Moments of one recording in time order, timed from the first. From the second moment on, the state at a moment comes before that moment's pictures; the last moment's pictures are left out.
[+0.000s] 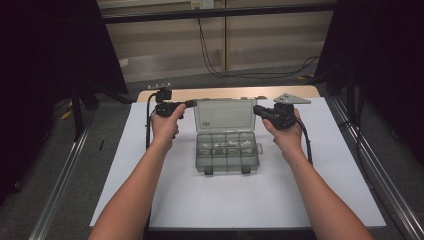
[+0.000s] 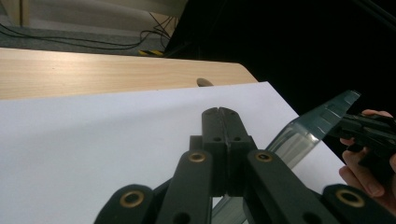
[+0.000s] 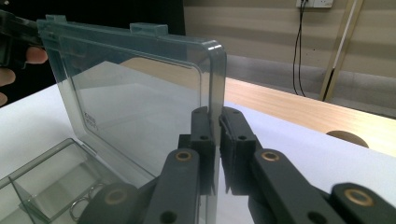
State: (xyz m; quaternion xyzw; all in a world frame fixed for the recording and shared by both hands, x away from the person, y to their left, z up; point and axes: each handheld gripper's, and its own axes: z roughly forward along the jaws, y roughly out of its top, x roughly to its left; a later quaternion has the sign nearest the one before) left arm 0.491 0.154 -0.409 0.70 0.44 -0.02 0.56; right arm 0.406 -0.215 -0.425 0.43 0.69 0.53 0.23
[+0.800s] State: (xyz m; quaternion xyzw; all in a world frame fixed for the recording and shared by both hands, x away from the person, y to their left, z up) left arm 0.476 0.149 -0.400 0.71 0.42 0.00 0.56; right arm 0.388 -0.250 -0.397 0.46 0.67 0.55 0.21
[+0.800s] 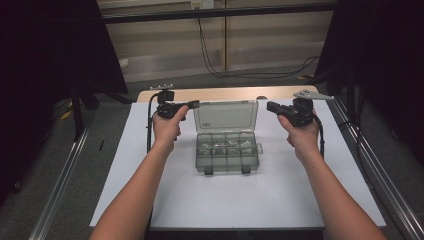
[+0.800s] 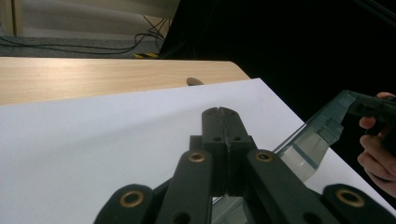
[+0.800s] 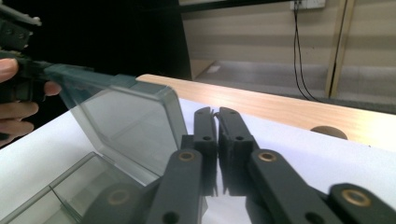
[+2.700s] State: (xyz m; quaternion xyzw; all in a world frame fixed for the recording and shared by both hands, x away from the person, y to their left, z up) left arm 0.393 0.155 -0.394 0.75 0.35 0.05 0.56; right arm 0.338 -0.215 -0.400 0.43 0.68 0.56 0.21
